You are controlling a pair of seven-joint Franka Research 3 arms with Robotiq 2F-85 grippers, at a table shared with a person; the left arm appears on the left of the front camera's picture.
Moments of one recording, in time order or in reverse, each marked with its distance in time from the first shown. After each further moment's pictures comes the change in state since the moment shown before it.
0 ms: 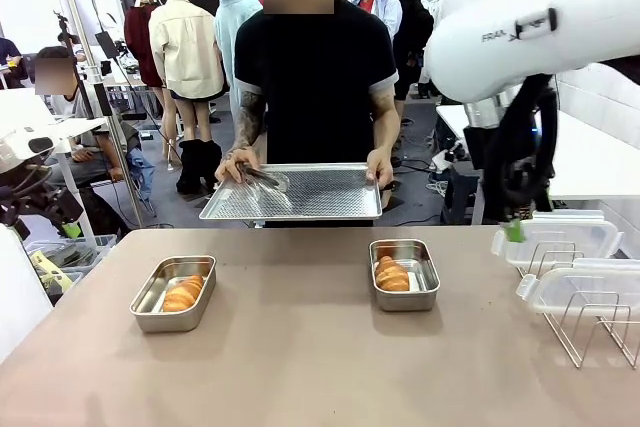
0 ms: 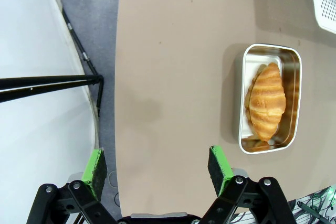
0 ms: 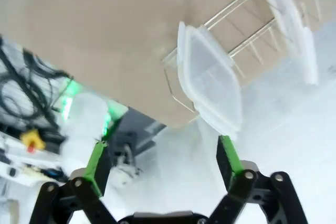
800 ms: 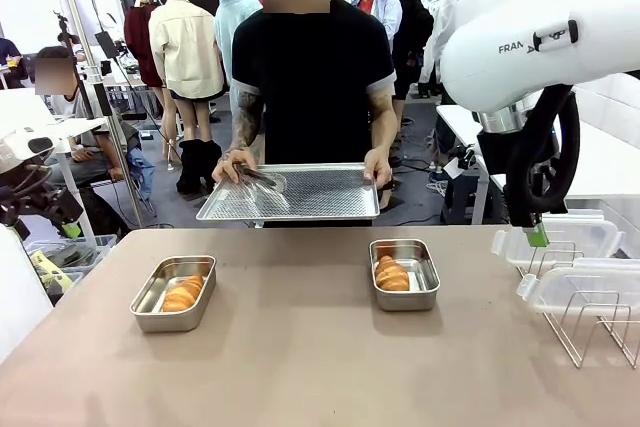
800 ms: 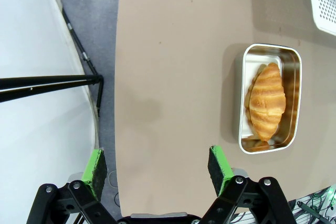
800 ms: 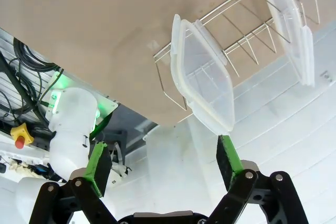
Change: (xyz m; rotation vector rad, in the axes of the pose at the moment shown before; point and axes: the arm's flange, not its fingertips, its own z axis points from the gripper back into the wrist) left arm 0.000 0.000 0.000 0.000 0.000 0.000; right arm -0.002 -0.002 -0.004 -0.018 -0.004 0.013
